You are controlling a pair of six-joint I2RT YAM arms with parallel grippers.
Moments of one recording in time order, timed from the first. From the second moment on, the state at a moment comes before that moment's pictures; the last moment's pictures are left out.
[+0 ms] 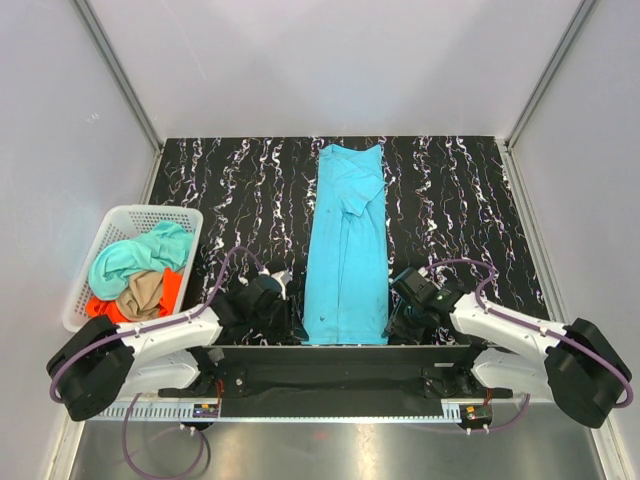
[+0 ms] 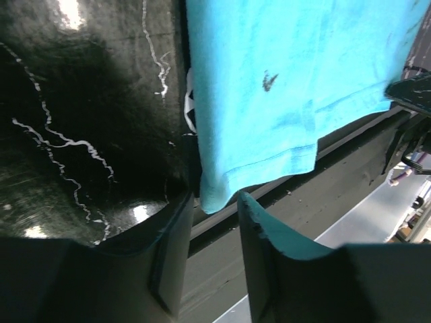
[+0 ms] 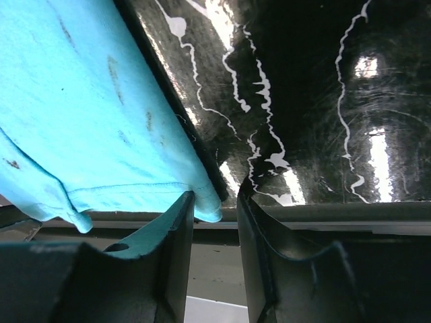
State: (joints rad) left arm -0.85 1.10 0.34 -0.18 0.25 -0.96; right arm 0.76 1.11 0.47 -0.60 -0.06 1.23
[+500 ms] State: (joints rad) left arm -0.85 1.12 0.32 -0.15 0.25 -0.96; right arm 0.76 1.11 0.46 -0.55 -0.06 1.23
